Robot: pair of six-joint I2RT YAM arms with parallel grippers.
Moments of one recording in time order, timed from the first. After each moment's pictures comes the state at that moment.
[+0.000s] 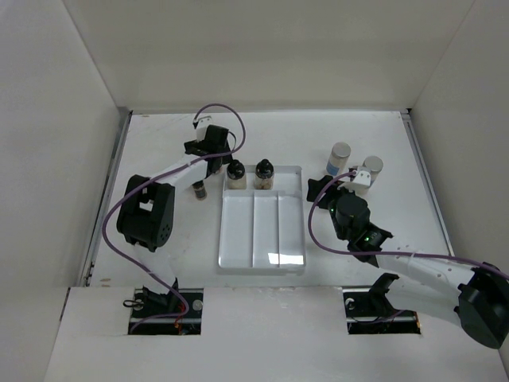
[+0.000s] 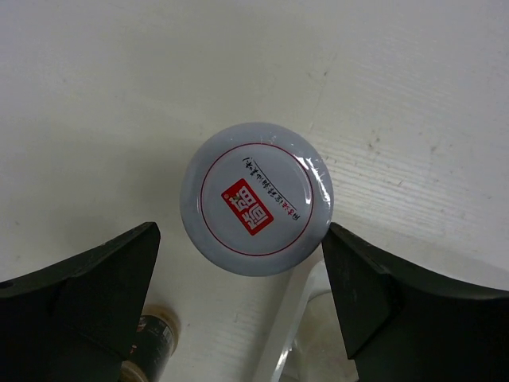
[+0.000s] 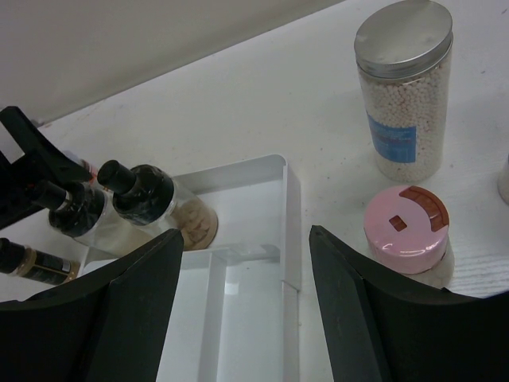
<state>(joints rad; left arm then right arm) -0.37 1.83 1.27 -0.22 -0.49 -0.51 0.75 1.01 0.45 0.42 0.64 0.53</state>
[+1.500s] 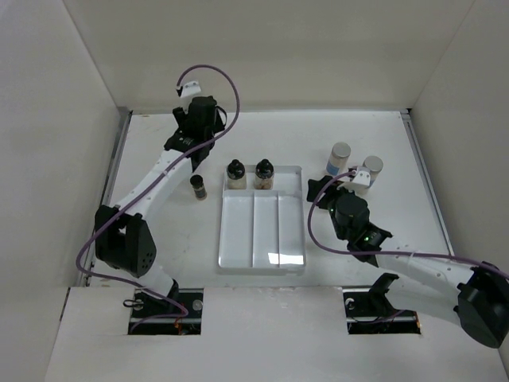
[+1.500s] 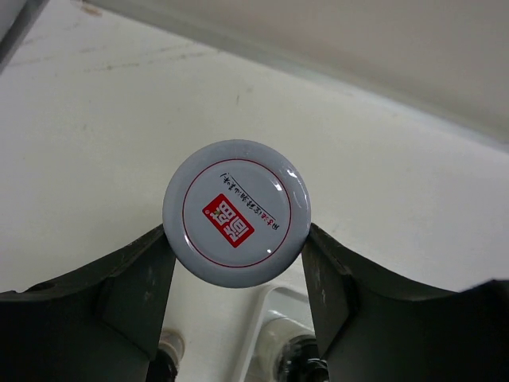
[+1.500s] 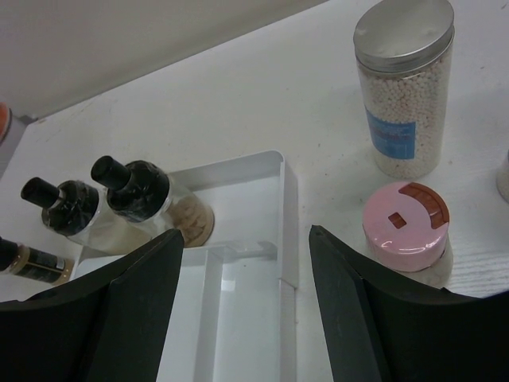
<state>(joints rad) -0.37 1.60 1.38 -0.24 -0.56 -0.44 0.75 1.02 0.45 0.42 0.64 0.53</state>
